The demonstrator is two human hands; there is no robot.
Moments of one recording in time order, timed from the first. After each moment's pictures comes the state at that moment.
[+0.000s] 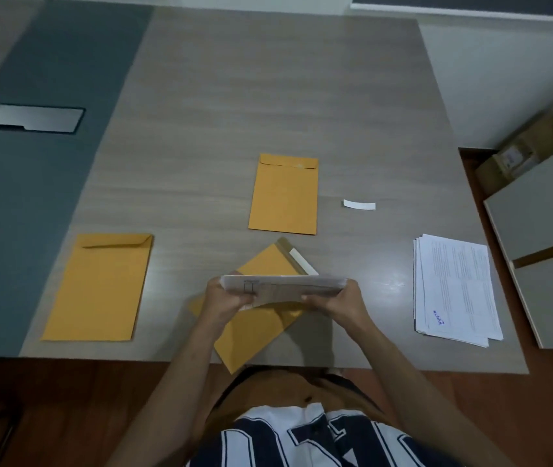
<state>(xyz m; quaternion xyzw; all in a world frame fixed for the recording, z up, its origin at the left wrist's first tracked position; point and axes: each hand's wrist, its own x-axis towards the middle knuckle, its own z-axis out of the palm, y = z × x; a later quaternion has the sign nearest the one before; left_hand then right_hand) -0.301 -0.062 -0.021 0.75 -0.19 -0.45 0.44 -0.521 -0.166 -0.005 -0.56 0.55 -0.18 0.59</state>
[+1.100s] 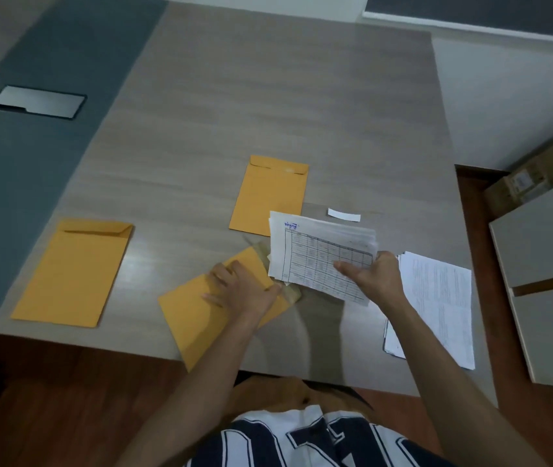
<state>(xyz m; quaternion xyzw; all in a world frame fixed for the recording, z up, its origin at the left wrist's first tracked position) -0.402 -0.141 -0.046 0.93 -0.22 -0.27 0.10 -0.584 -0.276 0.029 -0.65 0.59 -0.15 0.45</state>
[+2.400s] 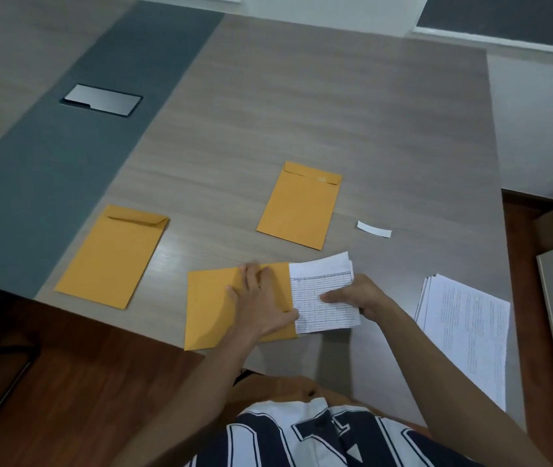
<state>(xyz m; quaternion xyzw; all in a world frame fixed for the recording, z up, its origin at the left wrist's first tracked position) -0.391 -0.109 -0.046 0.87 -0.39 -0.28 0.09 -0.545 -0.277 -0.022 -0.57 0.50 0.08 0.65</state>
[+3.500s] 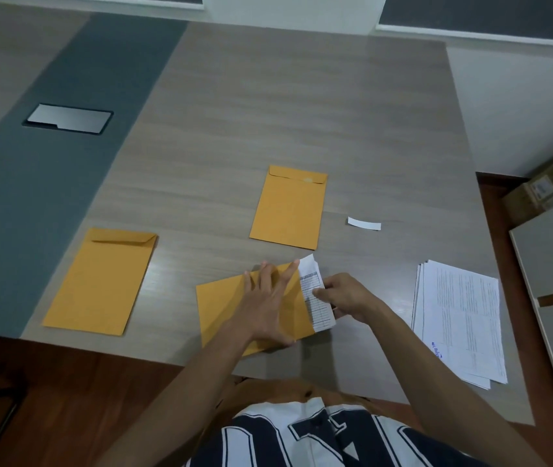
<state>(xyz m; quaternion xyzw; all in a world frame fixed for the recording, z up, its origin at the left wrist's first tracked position) -0.365 -0.111 -0.020 0.75 -0.61 -0.26 0.01 -0.522 -0.244 -0.006 -0.62 0.50 0.11 0.60</state>
